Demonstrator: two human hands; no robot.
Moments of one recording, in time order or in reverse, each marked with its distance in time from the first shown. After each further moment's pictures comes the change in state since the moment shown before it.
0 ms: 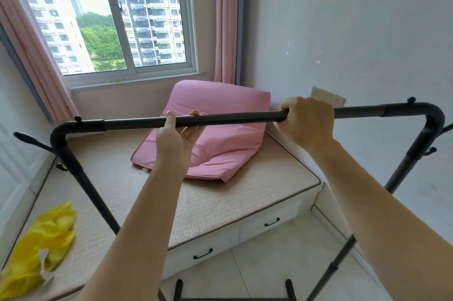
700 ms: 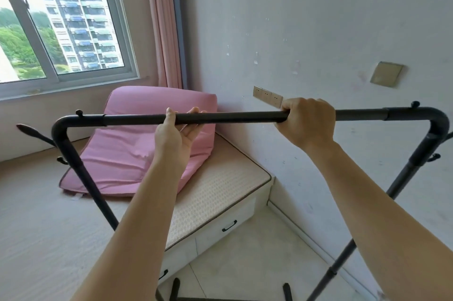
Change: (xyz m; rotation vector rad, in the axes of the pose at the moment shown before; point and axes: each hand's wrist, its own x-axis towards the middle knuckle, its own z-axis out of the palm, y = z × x) left_hand 0.018 -0.142 0.112 -0.024 -0.146 -0.208; right_hand -0.010 0.176 -0.008 -0.171 0.053 0.151
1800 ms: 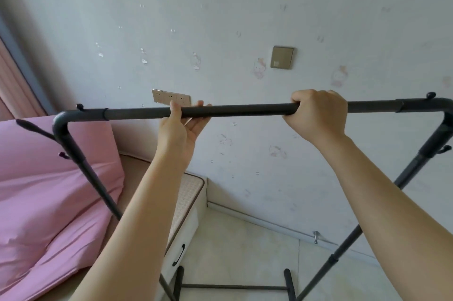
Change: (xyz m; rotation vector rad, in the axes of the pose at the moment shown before) left_hand 0.138 -0.143 0.126 0.072 -0.328 -0.491; right_hand 0.030 0.123 0.020 -0.396 -0.057 0.420
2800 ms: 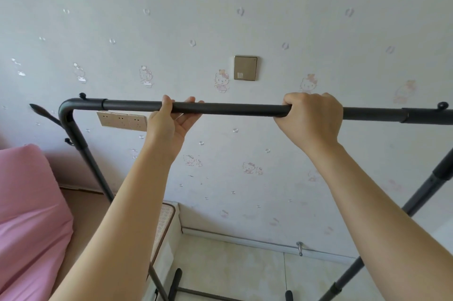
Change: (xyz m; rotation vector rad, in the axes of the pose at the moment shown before) left_hand 0.149 -0.065 0.078 0.056 -0.153 -0.120; right_hand 0.067 0.069 0.058 -0.128 0.081 0.160
